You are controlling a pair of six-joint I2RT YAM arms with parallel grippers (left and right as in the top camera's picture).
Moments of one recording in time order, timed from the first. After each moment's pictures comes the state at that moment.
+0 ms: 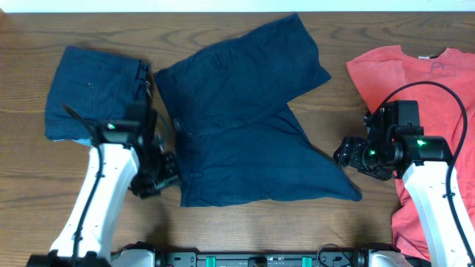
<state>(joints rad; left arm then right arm) -0.07 1.35 0.96 -1.30 0.21 -0.42 -0.02 1.24 0.92 -1.02 -0.23 0.32</state>
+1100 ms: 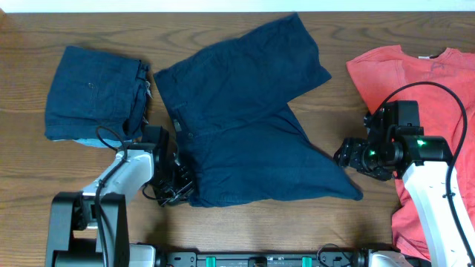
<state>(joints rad) -0.07 1.57 0.65 -0.81 0.47 -0.56 -0.02 1.24 0.92 -1.03 -0.24 0.32</state>
